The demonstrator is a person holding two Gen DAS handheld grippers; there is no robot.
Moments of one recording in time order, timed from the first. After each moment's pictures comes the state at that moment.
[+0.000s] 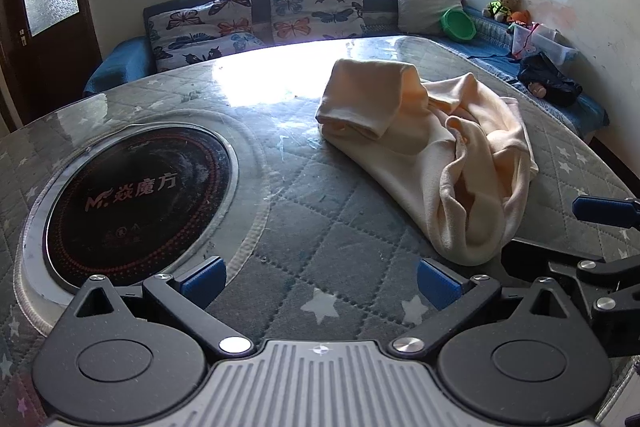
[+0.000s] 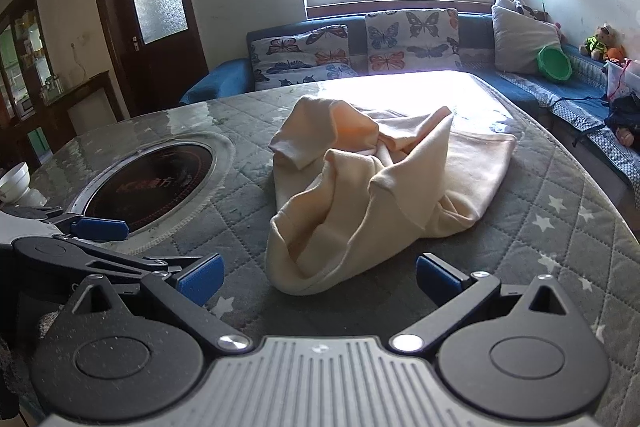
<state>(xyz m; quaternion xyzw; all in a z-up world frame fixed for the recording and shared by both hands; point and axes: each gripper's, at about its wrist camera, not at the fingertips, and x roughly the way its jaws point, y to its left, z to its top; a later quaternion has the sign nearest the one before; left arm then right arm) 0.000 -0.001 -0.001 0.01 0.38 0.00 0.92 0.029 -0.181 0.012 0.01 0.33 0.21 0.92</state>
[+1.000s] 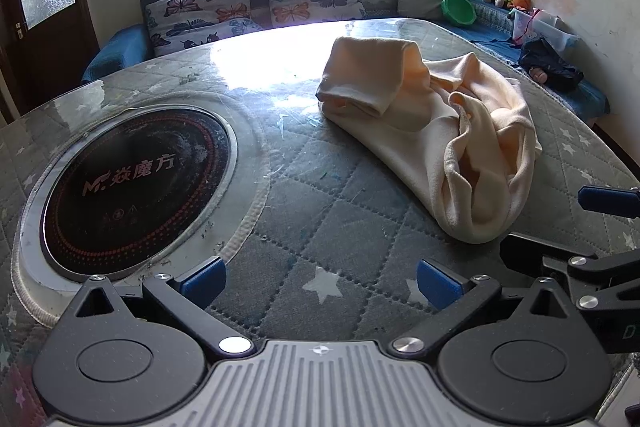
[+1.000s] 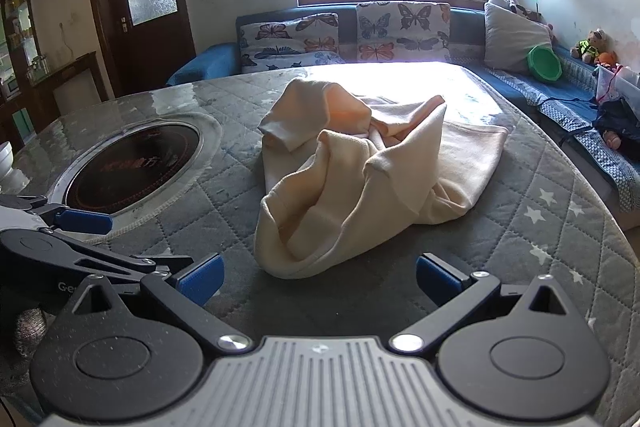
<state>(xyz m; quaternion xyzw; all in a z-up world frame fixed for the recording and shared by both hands) 0.000 0.000 -0.010 0.01 0.41 0.00 0.91 0.031 -0.172 0.006 -0.02 0.34 0.18 0.92</state>
